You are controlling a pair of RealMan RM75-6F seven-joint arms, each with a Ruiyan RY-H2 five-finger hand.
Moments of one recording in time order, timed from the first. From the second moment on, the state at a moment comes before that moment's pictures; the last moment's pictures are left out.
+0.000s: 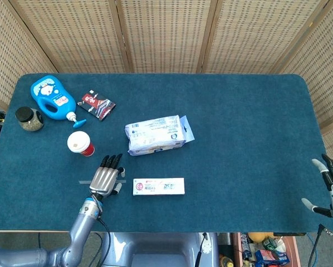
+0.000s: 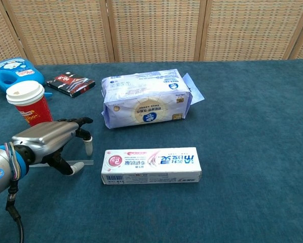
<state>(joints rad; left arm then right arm) -0.55 -1.76 -0.11 -1.55 0.97 1.15 0.70 0.06 -1.01 0.06 -1.56 -1.53 1.49 0.26</state>
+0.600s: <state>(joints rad) -0.55 -1.78 -0.10 -1.50 0.99 1.14 0.66 0.06 -1.01 0.06 -1.56 -1.53 1.48 0.26</state>
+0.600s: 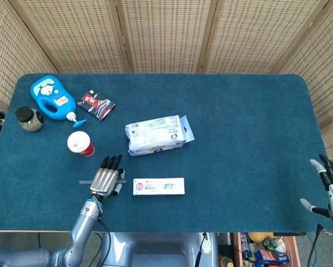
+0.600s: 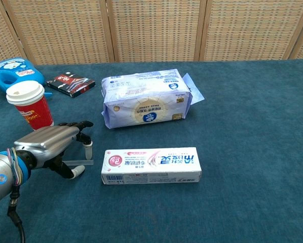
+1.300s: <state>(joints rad) -0.55 -1.77 -0.09 -1.50 1.05 1.15 0.61 0.06 -1.01 0.05 -1.56 -1.53 1.48 0.26</state>
